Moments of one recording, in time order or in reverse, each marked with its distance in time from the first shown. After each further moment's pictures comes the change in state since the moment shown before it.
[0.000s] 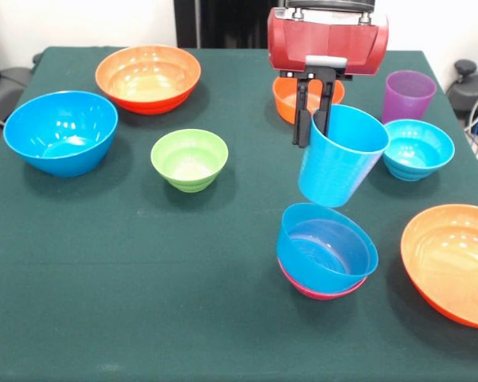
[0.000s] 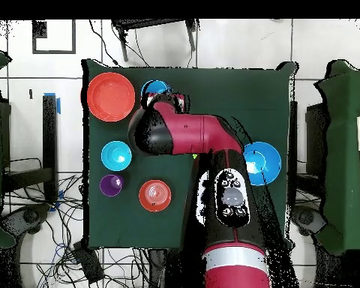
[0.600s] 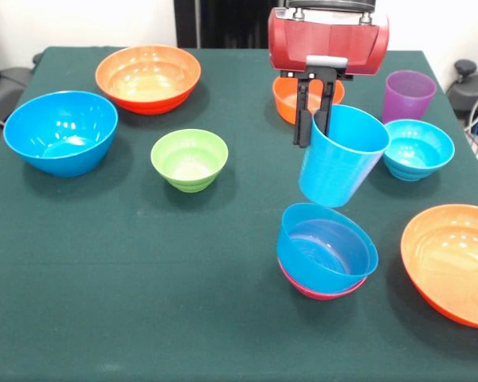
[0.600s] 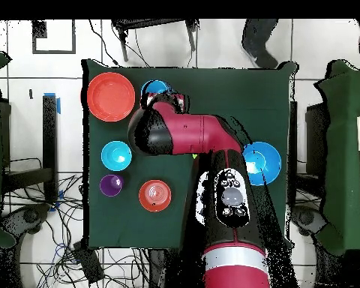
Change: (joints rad) arm 0.001 0.000 0.000 0.000 0.000 0.000 0.000
